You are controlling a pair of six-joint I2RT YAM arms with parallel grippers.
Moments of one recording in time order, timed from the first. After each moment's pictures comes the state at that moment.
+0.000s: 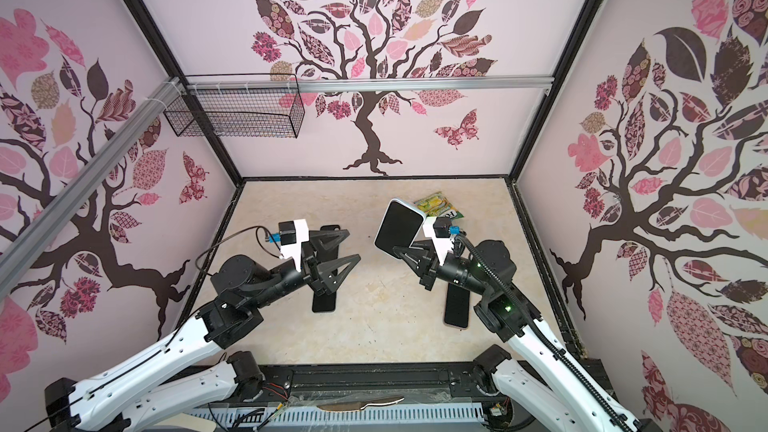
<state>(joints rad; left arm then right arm) -0.89 0.82 0.77 0.29 0.25 -0.15 0.53 0.70 0.72 0.03 -0.58 0.15</state>
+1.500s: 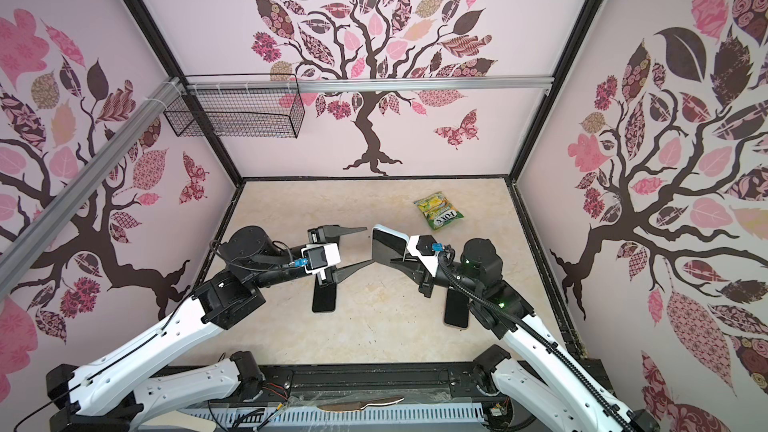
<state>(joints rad) -0.89 1.00 1.06 0.02 0.43 0.55 0.53 0.75 0.71 -0.07 -0.68 -0.15</state>
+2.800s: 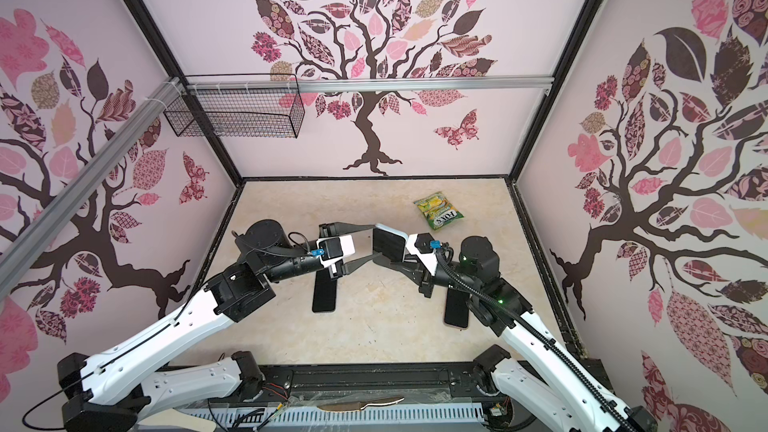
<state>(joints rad) -0.89 1.07 1.10 0.00 0.39 0.54 0.53 0.78 0.71 -0.13 -0.70 -0.15</state>
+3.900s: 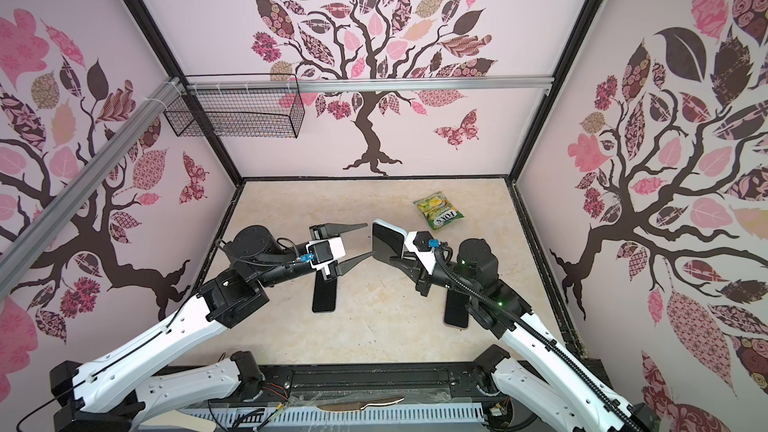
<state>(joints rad) -0.89 1.01 1.05 0.05 0.36 0.55 0.58 0.77 0.71 -0.09 -0.57 -0.10</state>
